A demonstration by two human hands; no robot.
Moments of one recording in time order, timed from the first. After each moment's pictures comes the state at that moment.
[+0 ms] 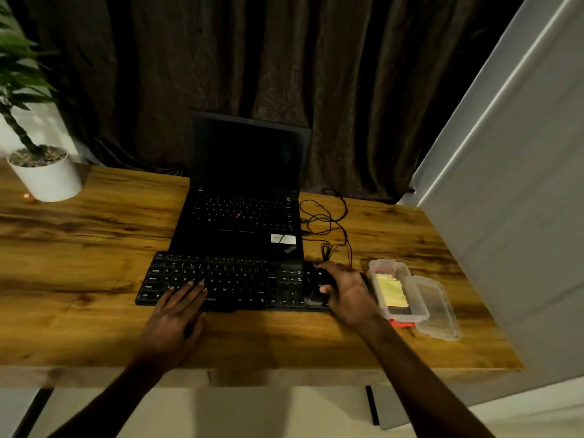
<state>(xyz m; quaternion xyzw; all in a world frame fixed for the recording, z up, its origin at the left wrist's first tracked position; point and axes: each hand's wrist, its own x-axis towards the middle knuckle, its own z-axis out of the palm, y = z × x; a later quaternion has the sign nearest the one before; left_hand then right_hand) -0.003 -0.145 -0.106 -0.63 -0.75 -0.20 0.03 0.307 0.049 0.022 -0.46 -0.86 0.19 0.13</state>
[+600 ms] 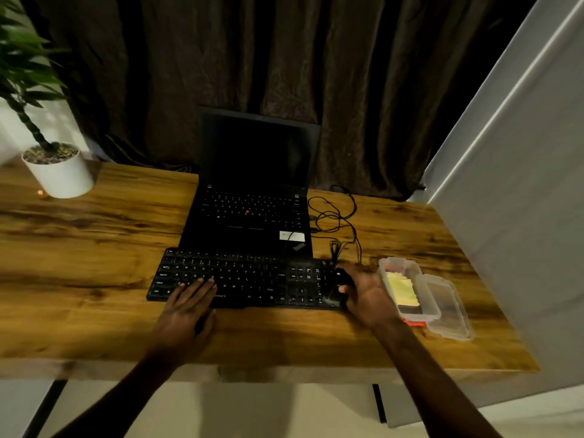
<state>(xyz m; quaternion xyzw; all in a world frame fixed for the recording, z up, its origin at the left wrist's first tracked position) -0.001 -0.144 -0.110 -0.63 -0.74 -0.22 0.06 0.320 0.048 0.022 -0.48 -0.85 0.17 0.11</state>
